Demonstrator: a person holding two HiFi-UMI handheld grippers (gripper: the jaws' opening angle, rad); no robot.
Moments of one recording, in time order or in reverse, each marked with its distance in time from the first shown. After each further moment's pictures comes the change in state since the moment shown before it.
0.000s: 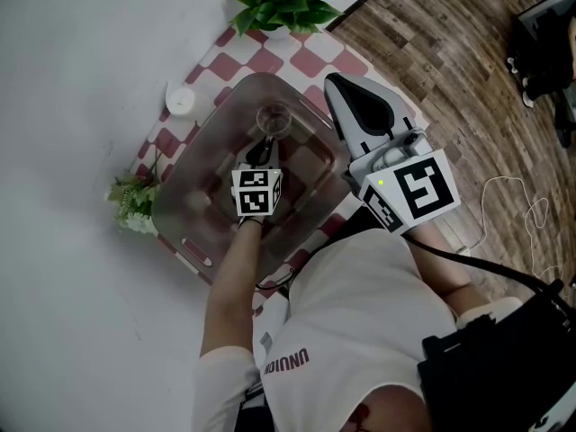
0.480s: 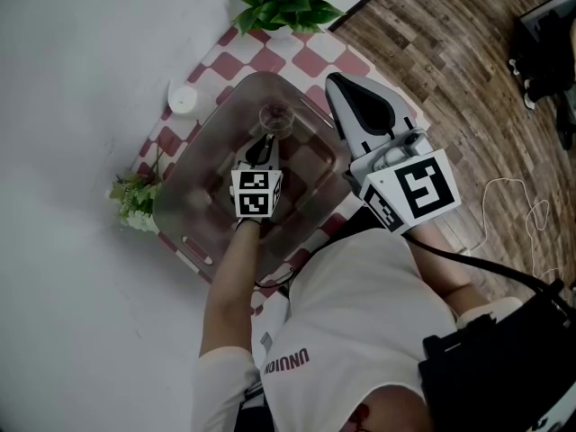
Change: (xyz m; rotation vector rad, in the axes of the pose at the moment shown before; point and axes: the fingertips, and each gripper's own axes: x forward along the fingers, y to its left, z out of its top) left arm -0.008 -0.001 0.014 0.060 -0.044 0.001; right arm 0.000 0.001 0.000 0.000 -0.004 0.005
